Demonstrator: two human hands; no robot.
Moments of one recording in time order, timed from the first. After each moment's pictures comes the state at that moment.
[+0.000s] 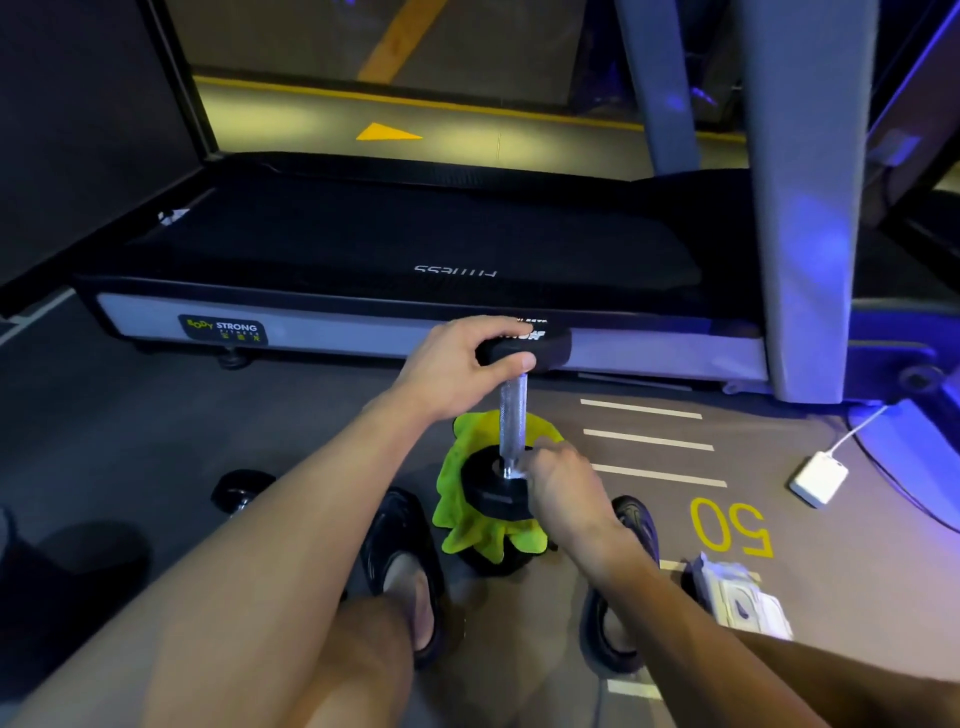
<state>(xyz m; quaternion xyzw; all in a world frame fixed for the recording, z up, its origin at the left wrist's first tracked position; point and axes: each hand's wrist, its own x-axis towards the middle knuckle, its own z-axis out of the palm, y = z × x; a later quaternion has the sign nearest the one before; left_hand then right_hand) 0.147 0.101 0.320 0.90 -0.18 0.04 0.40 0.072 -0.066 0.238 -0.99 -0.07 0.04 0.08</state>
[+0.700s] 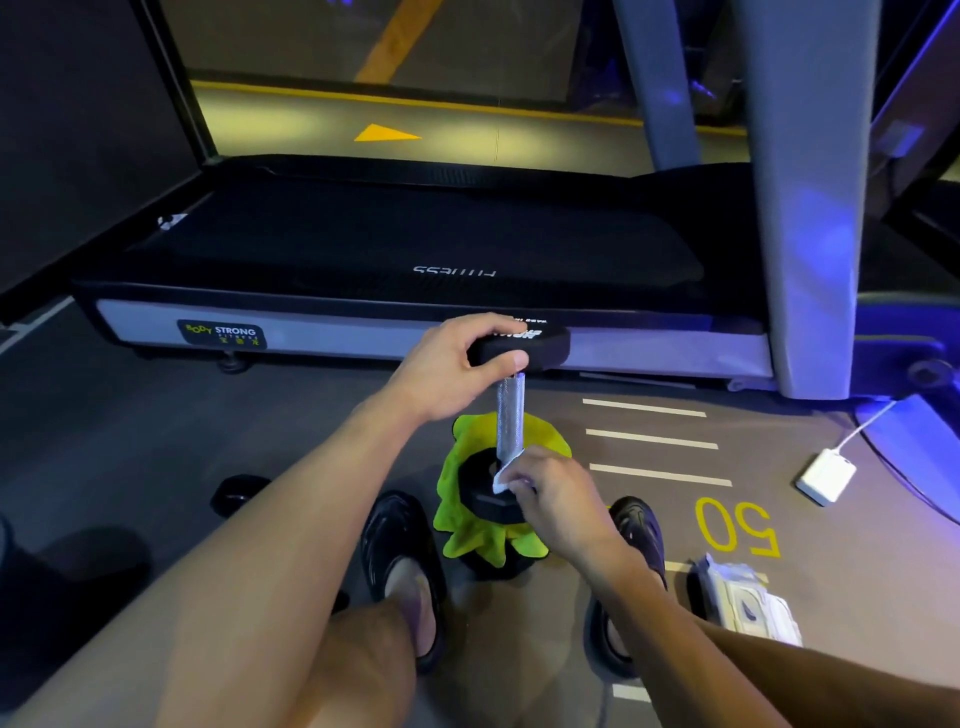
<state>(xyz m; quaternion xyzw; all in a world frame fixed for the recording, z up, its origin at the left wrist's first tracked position) 0.154 0.105 0.316 0.87 -0.20 0.02 0.44 0.076 -0.078 0.218 -0.95 -0.12 0.00 0.30</state>
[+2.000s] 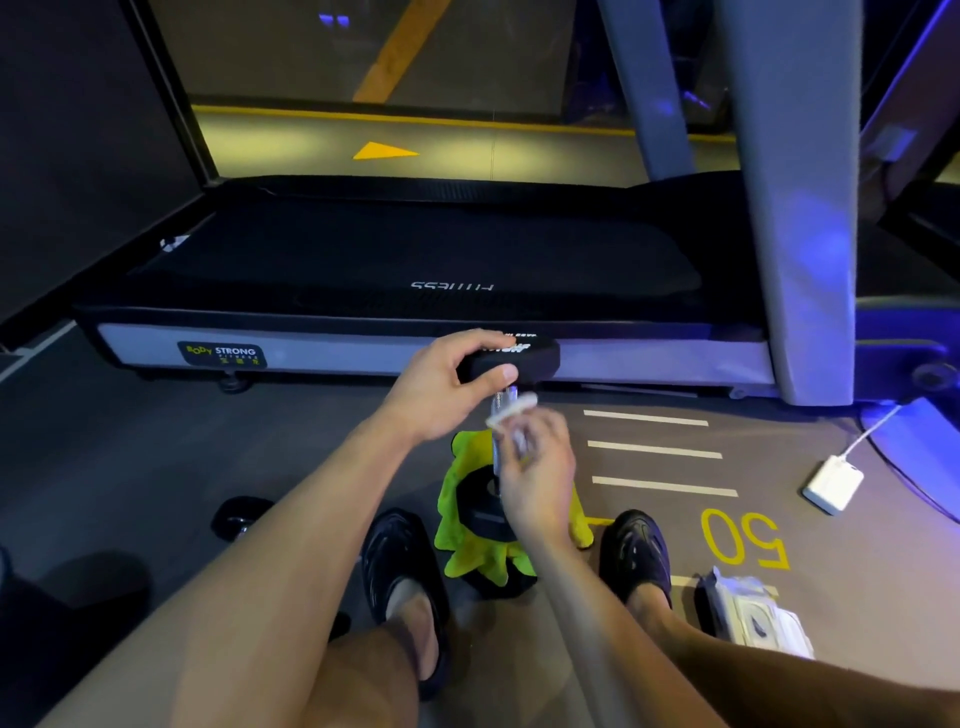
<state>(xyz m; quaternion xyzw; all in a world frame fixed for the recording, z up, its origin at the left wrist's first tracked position) 0.165 0.106 0.301 0.85 -0.21 0.03 0.48 0.095 -0.032 0.229 -0.83 0.04 -0.23 0.50</state>
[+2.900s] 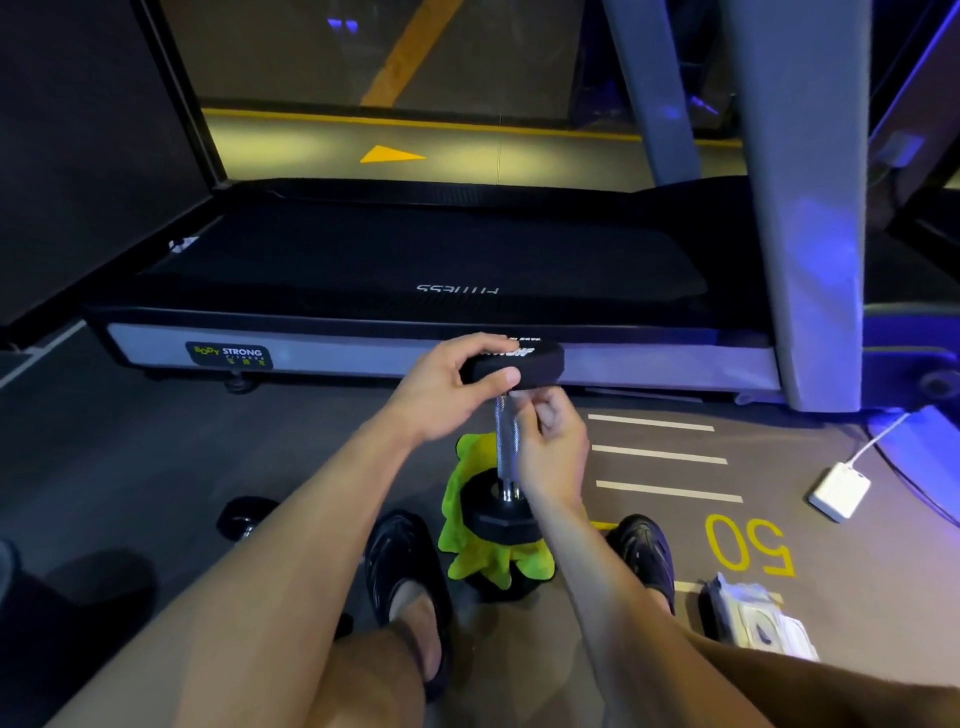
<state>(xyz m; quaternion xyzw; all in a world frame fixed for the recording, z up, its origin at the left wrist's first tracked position) 0.168 0.109 0.303 0.83 -0.20 0.00 0.51 0.112 -0.038 0.252 -0.74 0.07 -0.19 0.65</state>
